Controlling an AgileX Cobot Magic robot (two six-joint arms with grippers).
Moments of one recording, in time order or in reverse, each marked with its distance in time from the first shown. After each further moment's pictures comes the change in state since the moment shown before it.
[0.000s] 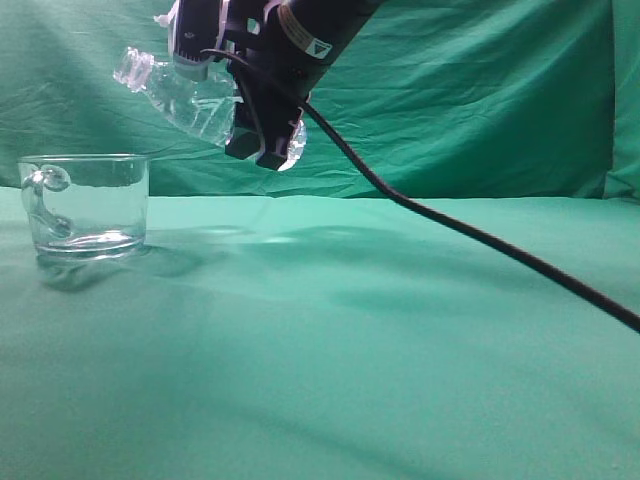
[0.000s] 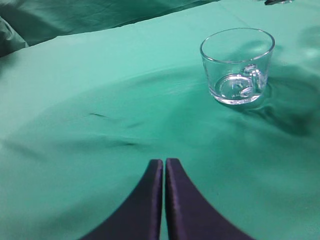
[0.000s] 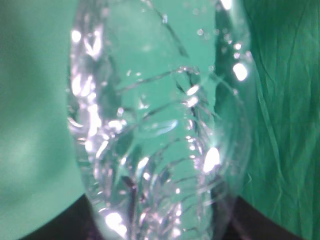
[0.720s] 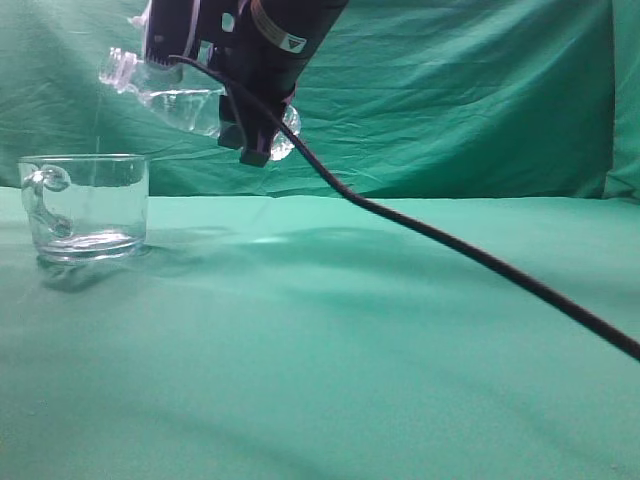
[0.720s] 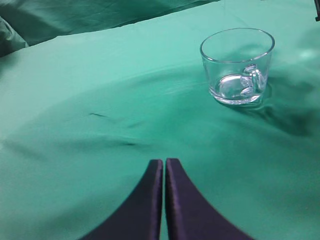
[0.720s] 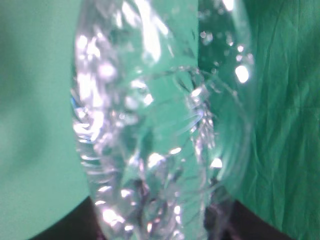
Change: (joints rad) left arm 0.000 0.000 0.000 0.000 0.000 0.000; right arm 0.067 0.000 0.000 0.003 0.173 0.000
